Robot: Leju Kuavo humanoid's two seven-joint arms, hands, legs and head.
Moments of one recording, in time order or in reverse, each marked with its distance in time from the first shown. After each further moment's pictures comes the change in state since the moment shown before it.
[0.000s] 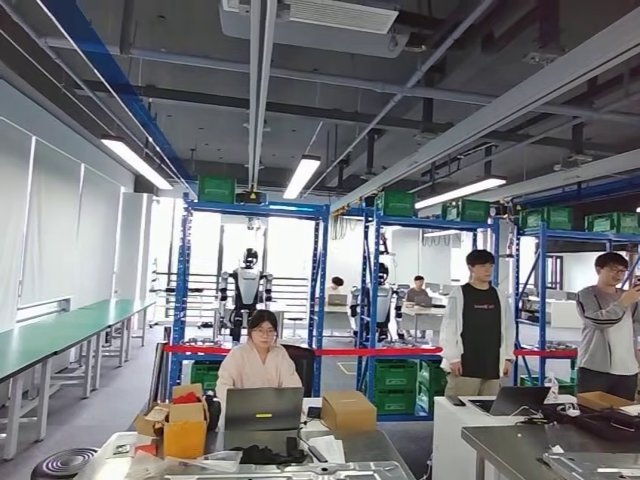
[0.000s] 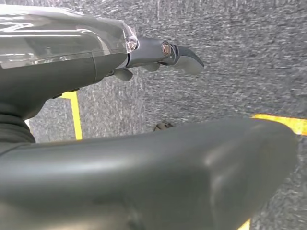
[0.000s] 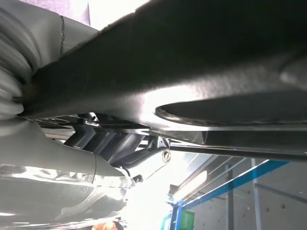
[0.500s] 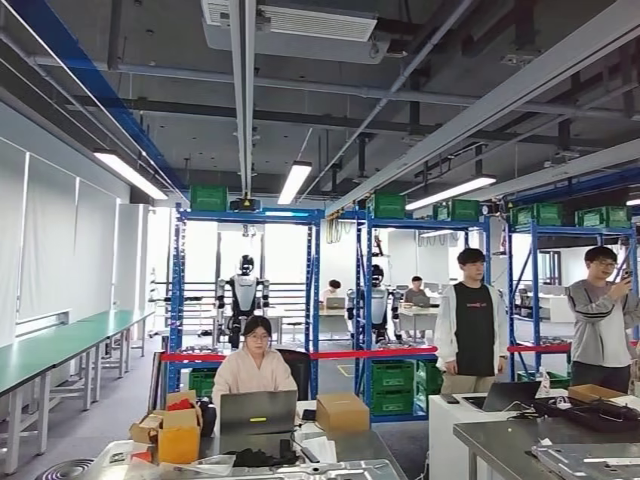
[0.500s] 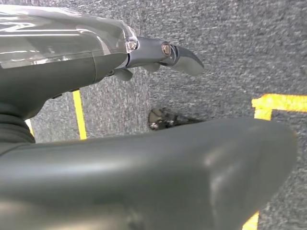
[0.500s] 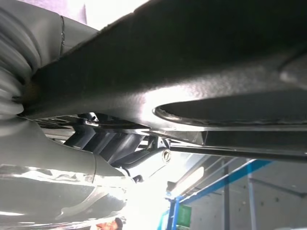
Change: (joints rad) left arm -0.009 -0.008 0.000 0.001 -0.008 -0.013 -0.003; right arm -0.006 0.000 0.006 -0.003 0.004 -0.006 0.014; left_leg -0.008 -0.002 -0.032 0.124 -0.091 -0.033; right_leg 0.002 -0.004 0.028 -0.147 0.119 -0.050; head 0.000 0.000
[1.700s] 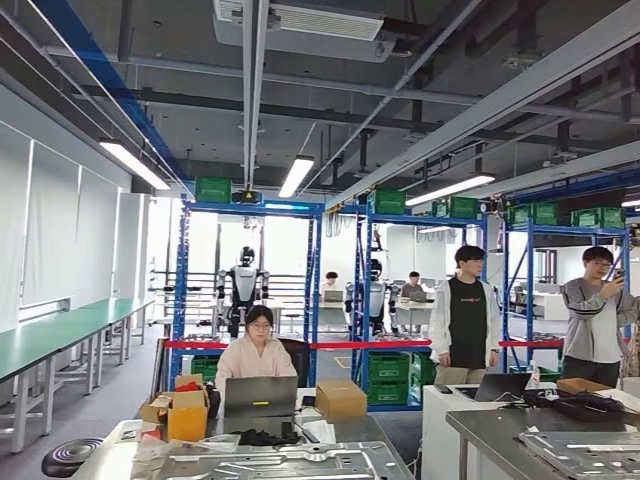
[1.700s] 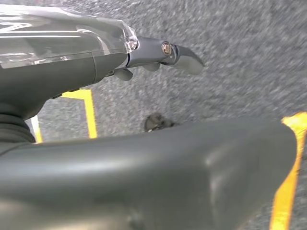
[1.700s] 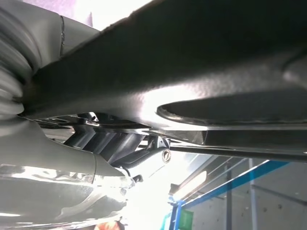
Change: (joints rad) left arm 0.006 0.000 0.000 0.000 0.002 -0.002 0.007; right arm 0.003 -0.001 0.000 0.004 0.005 -0.003 -0.002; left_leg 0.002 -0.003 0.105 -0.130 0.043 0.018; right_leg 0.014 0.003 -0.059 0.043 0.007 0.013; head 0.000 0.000
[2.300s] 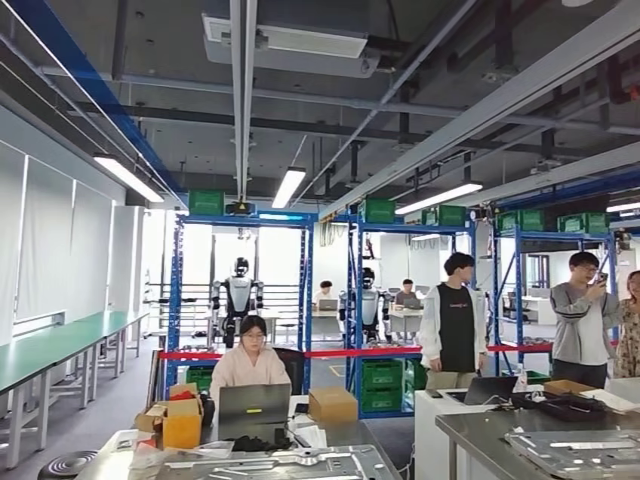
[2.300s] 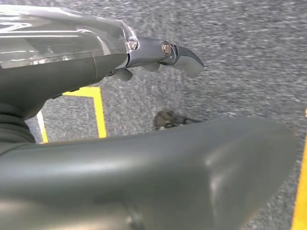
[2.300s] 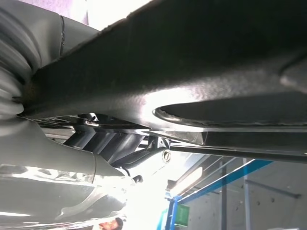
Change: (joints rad) left arm 0.000 0.003 0.000 0.000 0.002 0.002 0.003; right arm 0.000 0.001 0.004 0.003 -0.001 0.000 -0.002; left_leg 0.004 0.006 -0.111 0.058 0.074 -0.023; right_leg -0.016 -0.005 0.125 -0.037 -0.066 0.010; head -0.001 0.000
